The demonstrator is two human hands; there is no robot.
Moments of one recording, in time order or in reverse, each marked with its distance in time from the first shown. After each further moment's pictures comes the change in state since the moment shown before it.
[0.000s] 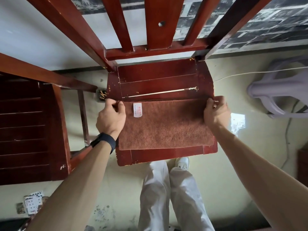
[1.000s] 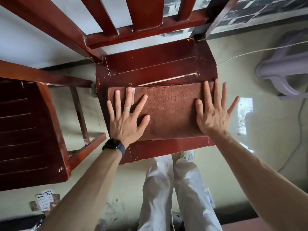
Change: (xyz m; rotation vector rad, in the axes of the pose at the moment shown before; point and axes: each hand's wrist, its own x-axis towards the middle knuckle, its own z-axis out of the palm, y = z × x) left_hand -0.035 -0.016 0.050 0.503 -0.079 0.763; right_hand -0.028 0.048 0.022 -0.550 -0.027 -0.417
